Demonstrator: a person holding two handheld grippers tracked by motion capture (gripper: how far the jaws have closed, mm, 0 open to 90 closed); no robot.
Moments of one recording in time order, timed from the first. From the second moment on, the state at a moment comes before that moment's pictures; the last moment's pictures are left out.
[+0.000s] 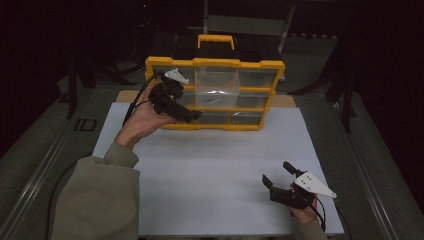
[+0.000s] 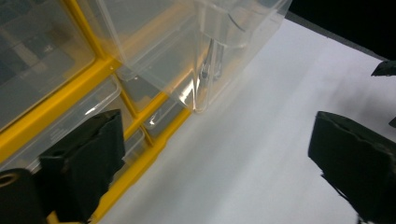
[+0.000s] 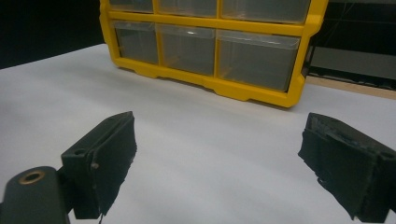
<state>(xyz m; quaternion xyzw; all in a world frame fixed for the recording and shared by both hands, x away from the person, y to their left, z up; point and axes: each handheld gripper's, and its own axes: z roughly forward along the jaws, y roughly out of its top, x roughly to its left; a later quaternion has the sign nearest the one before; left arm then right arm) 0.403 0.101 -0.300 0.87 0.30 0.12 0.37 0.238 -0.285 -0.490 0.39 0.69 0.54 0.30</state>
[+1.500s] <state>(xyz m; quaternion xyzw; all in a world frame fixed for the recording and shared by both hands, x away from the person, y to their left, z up) 0.403 0.085 -0.302 0.86 0.28 0.11 0.42 0.237 -0.285 -0.489 0.39 0.69 0.54 0.30</state>
